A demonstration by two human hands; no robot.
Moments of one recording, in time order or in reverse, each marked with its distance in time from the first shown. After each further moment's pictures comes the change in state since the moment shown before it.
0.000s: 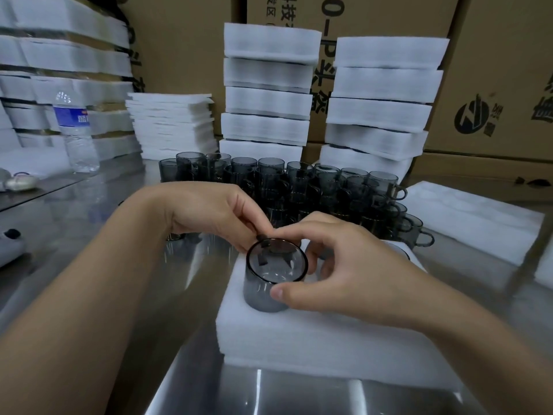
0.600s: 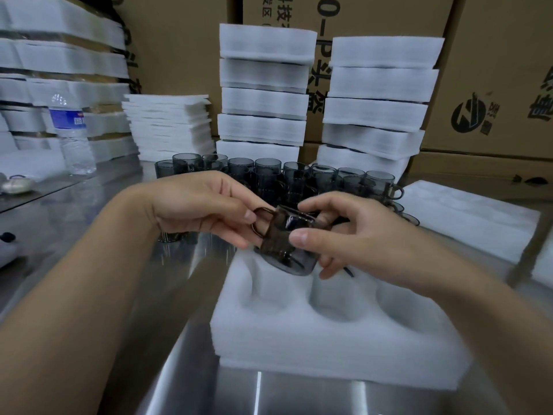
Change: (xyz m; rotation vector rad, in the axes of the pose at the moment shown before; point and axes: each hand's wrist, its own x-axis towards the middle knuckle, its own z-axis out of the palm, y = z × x) left_hand -0.005 -0.005 -0.009 -0.360 -0.004 0.107; right_hand 0.008 0.013 -0.024 0.331 0.048 0.105
